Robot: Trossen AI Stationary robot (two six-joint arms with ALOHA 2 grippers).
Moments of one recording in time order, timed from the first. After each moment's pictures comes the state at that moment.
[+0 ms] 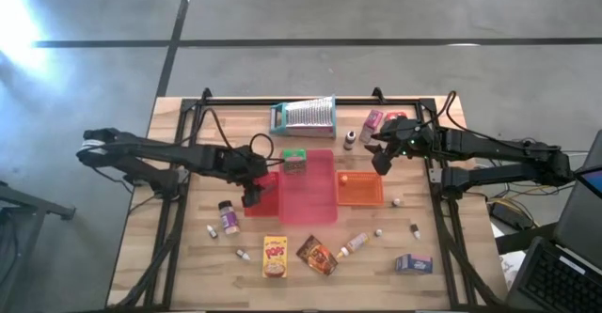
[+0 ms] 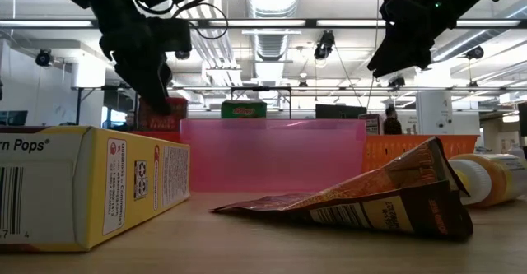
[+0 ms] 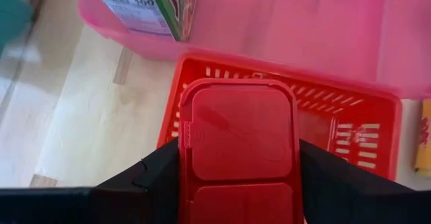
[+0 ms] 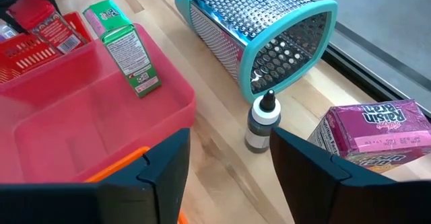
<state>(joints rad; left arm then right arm) -0.01 1.26 0.82 -0.57 -0.11 -0.21 -0.23 0.89 0.70 -0.47 0.22 0.31</state>
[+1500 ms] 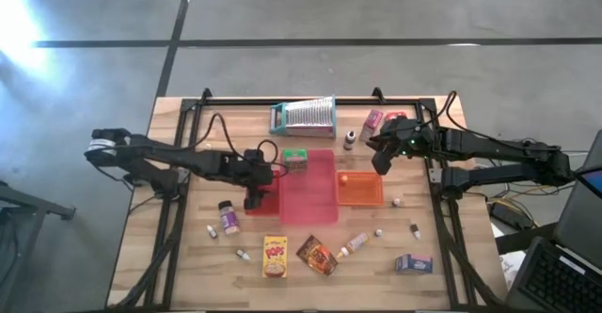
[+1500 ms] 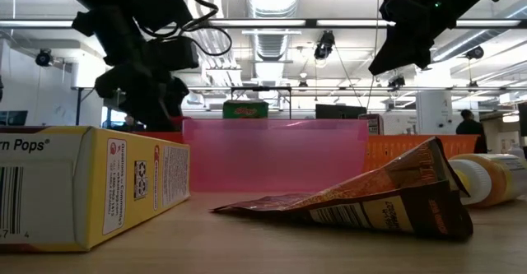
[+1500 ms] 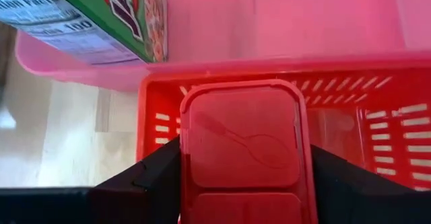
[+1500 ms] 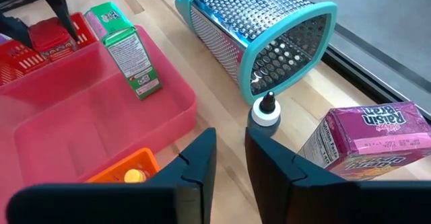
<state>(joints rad) 0.00 1.34 0.71 -0.31 -0.10 0.06 -0.23 0.89 0.70 -0.46 0.22 0.30</state>
